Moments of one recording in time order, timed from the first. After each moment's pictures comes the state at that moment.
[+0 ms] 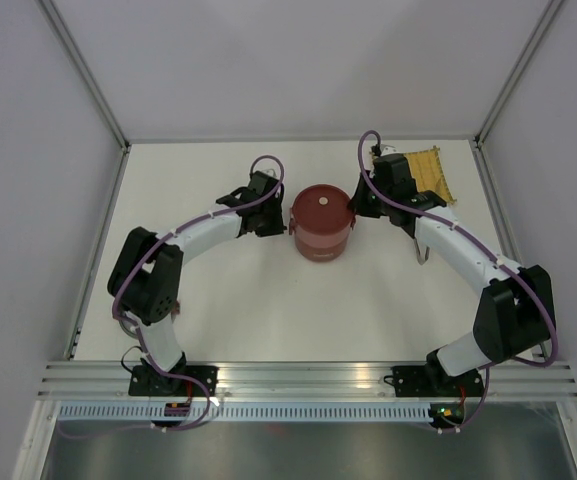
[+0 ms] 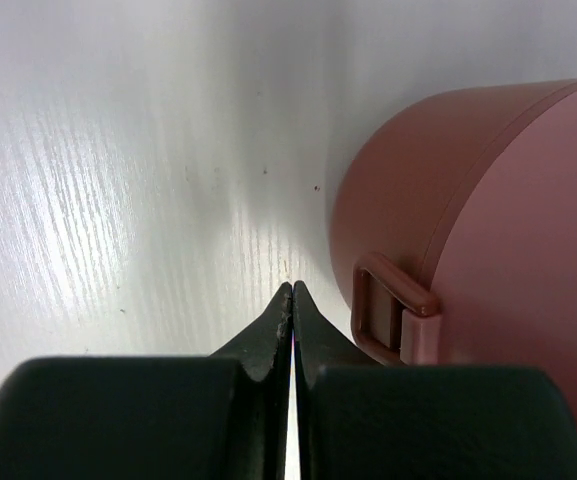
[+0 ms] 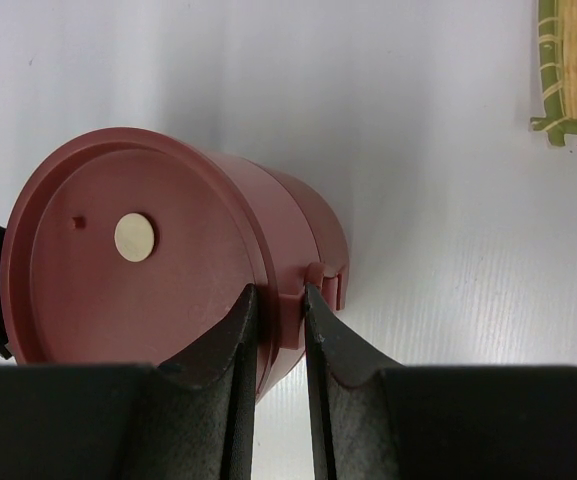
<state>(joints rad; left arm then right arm) -0.56 1.80 1.26 -0.36 -0.05 -0.60 0.39 1.51 1.18 -0.37 0.00 0.47</state>
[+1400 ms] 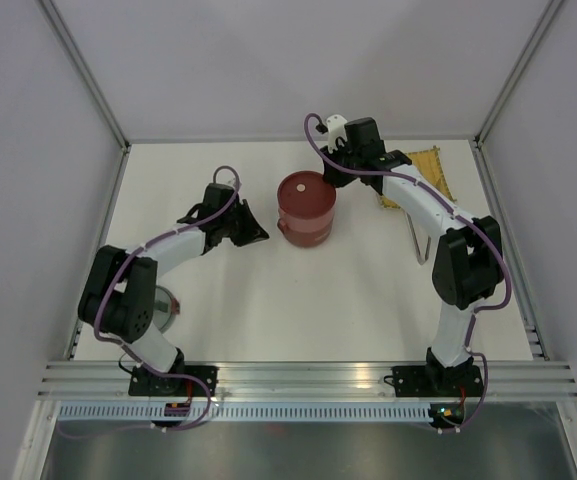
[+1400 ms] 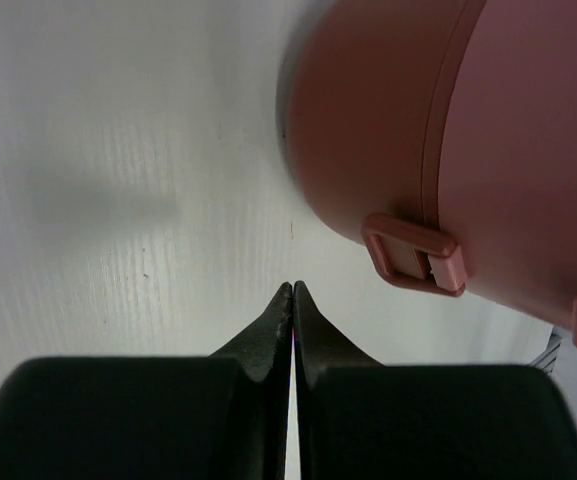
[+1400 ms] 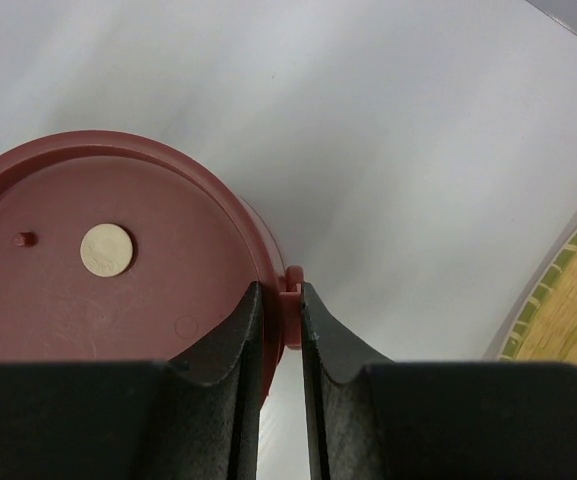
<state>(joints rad) -0.35 1.61 0.93 -0.08 0.29 -0.70 0.41 1.91 1.66 -0.44 -0.18 -0.13</state>
